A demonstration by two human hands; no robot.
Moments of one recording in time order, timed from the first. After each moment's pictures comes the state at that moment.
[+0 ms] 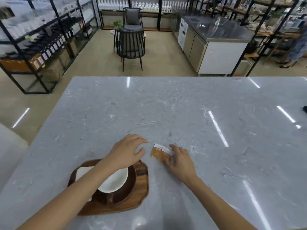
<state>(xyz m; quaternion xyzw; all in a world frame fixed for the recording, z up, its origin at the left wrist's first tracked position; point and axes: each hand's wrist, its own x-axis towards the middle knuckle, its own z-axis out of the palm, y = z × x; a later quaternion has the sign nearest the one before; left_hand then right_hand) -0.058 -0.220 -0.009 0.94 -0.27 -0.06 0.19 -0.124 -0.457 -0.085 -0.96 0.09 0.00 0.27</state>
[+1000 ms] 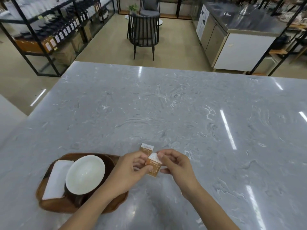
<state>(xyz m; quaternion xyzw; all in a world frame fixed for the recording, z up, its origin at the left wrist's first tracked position) -0.121 -0.295 -0.026 0.82 -0.08 -0.13 0.55 -0.133 -0.487 -0.030 -0.67 0.10 0.11 0.73</state>
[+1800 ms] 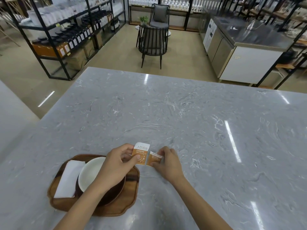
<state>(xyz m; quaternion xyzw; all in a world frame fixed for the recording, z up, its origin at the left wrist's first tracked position) -0.107 -0.241 -0.018 0.83 0.00 -0.05 0.55 -0.074 -0.445 -0.086 -0.93 0.05 0.08 0.37</state>
